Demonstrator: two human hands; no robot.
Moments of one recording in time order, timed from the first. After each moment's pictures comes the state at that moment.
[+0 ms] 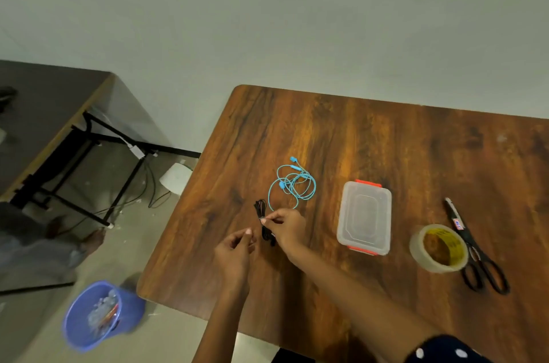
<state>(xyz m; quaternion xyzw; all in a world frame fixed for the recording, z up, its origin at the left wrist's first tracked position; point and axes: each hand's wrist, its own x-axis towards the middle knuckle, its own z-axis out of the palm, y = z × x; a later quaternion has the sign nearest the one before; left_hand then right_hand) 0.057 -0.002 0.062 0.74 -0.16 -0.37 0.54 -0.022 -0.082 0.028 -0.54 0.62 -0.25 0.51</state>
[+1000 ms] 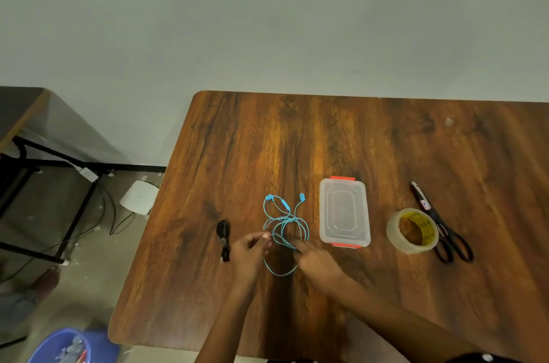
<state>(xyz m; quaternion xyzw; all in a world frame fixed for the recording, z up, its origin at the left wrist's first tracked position) 0.041 -0.037 0.025 0.70 -0.28 -0.50 0.43 -0.120 -0.051 -0.015 -0.80 0.52 0.04 0.29</state>
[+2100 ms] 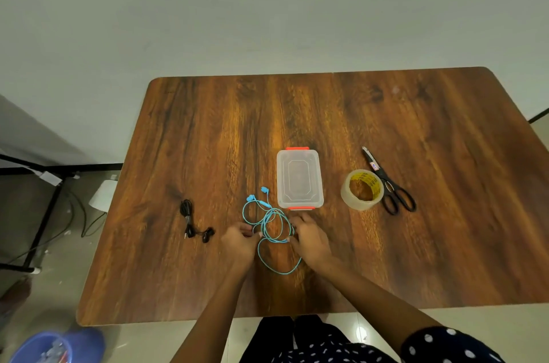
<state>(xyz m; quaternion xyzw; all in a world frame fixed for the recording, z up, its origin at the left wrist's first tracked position) -0.013 -0.007 0.011 0.78 -0.40 -0.42 0.23 -0.177 -0.010 -0.017 -0.65 0.68 -0.07 0.34</state>
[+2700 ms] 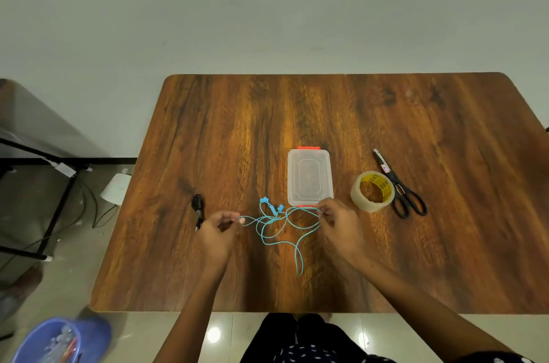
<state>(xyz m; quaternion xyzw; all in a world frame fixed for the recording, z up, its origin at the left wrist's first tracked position) 0.039 -0.002 0.031 0.72 -0.42 -0.38 0.40 -0.217 -0.016 0.025 -0.63 0.66 -0.27 0.30</state>
